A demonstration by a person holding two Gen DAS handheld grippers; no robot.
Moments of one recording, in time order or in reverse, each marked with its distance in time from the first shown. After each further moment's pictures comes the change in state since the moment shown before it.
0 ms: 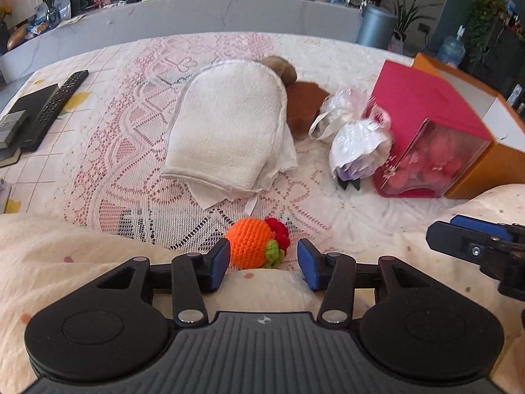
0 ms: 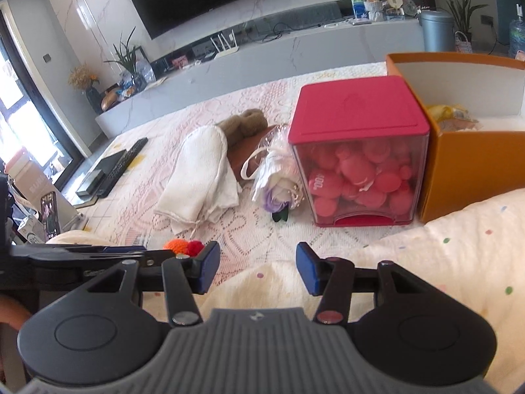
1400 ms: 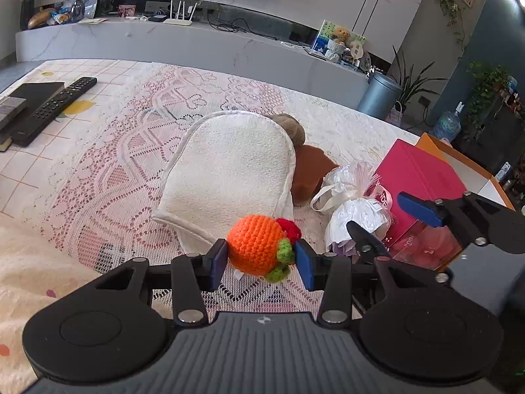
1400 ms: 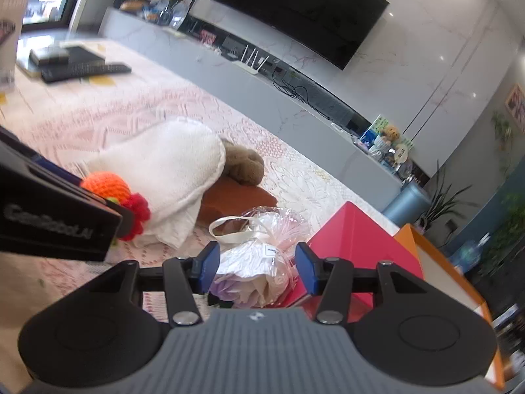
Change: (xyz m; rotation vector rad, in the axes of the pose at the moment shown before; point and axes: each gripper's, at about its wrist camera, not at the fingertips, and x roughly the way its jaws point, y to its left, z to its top) left arm -0.007 0.024 0.016 -0.190 -0.206 -0.106; right arm 0.103 0.088 0.010 -0.797 -0.139 -0.459
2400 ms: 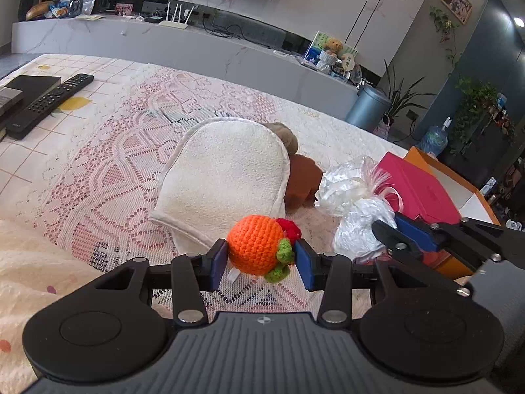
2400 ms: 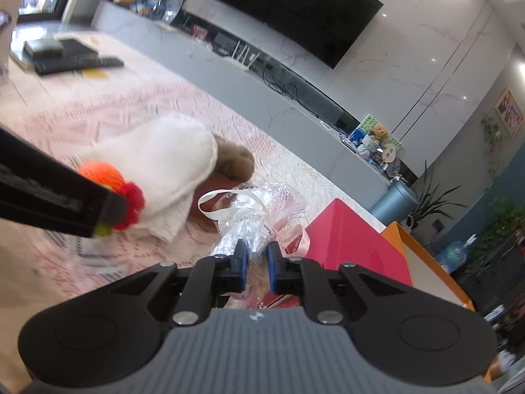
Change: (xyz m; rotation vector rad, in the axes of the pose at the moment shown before) left arm -0.011 0.007 0.000 -0.036 -0.039 -0.068; right arm -0.032 -0.006 -0.001 0.059 -0.025 -0.010
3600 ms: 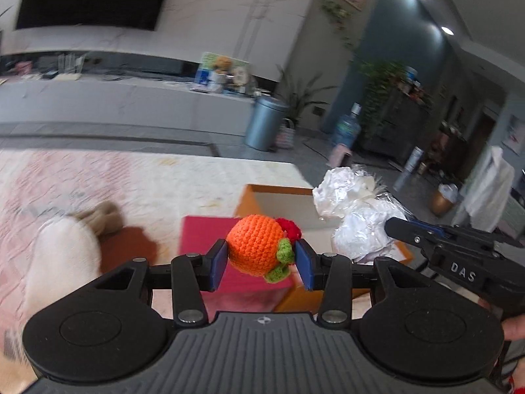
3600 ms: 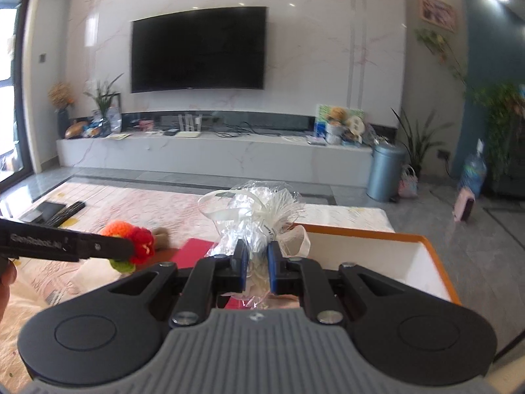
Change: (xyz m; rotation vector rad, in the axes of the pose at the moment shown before) left arm -0.021 -0.186 0.061 0.266 -0.039 -0.265; right arm -0.112 -0.251 -0.062 0.544 -0.119 0.079
